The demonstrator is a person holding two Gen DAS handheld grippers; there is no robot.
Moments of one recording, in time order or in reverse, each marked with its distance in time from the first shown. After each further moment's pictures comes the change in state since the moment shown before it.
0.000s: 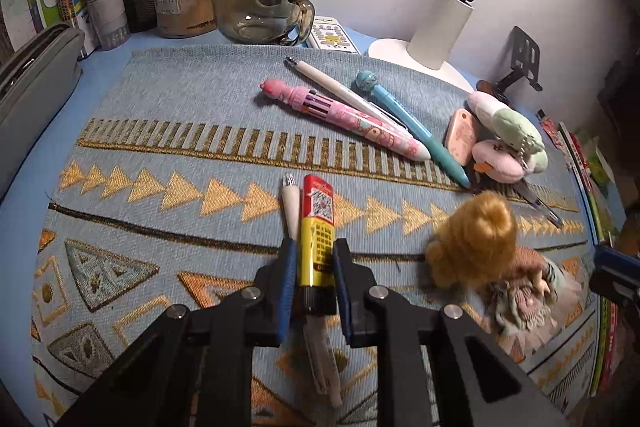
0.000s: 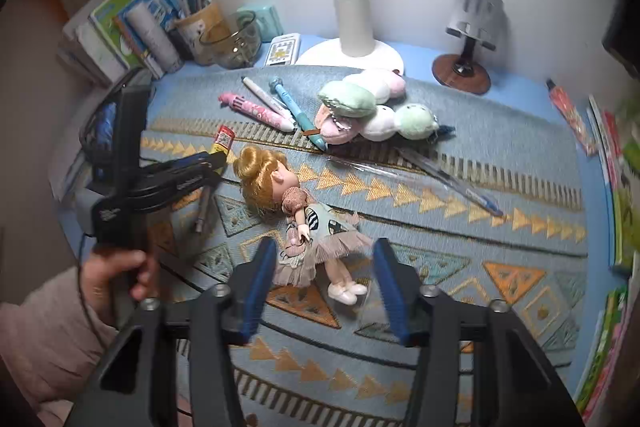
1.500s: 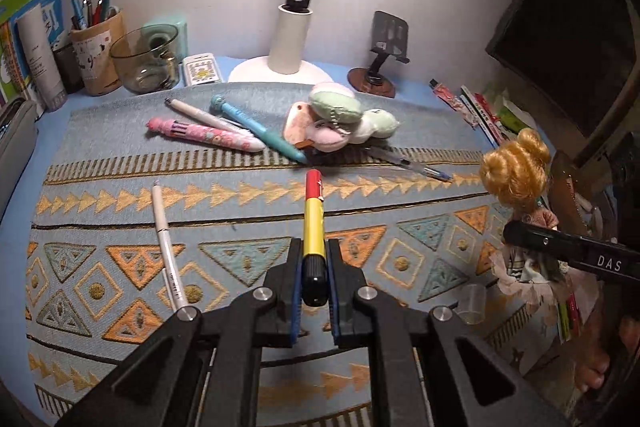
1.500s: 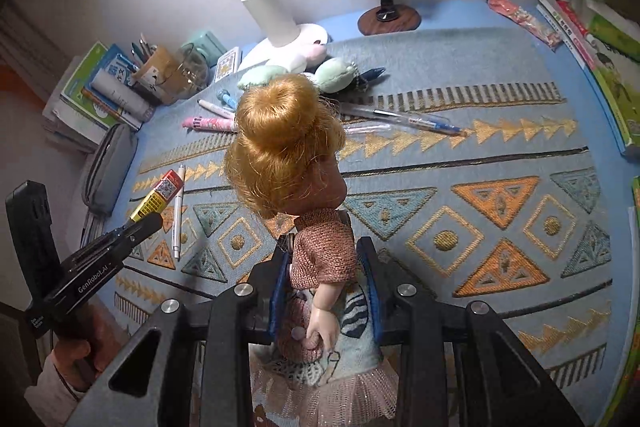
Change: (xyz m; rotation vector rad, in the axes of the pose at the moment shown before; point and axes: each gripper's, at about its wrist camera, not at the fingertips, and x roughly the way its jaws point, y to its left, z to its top) left arm -0.084 -0.120 -0.034 0.208 -0.044 -0.163; right arm -0.036 -0.090 -0.072 0.447 -0.049 0.148
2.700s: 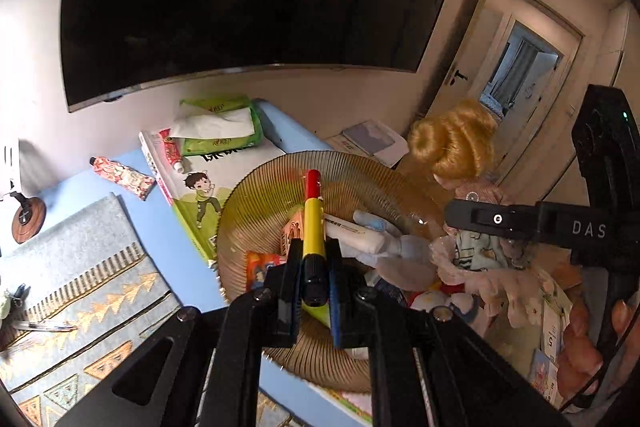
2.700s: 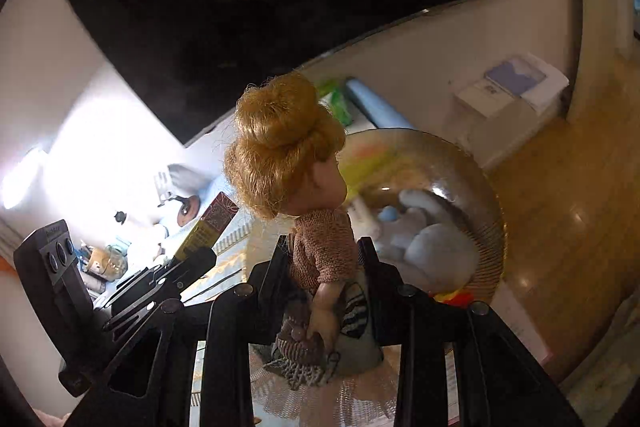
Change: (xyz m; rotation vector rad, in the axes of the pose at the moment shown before) left arm 0.070 -0.414 0.044 0.441 -0.045 -0.420; right arm -0.236 -0.292 -0.015 0.419 -0.360 -0.188
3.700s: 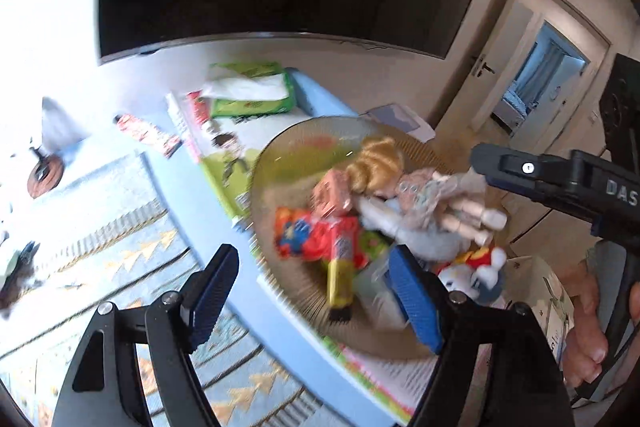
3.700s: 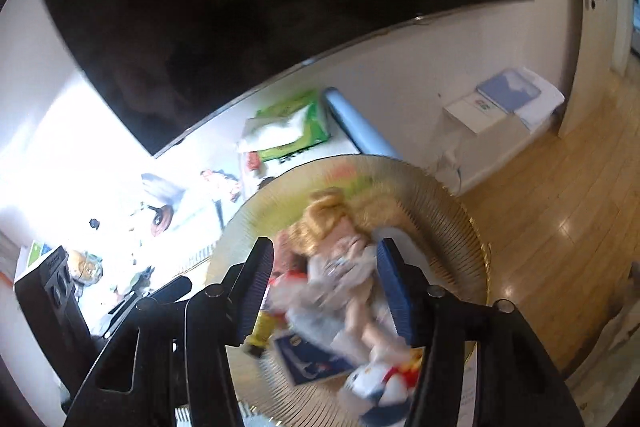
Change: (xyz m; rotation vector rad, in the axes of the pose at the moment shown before) left arm -0.014 0.023 -0.031 -0.095 0.075 0.083; right arm 0.003 0.008 0.001 -0.077 -0.051 -0.042
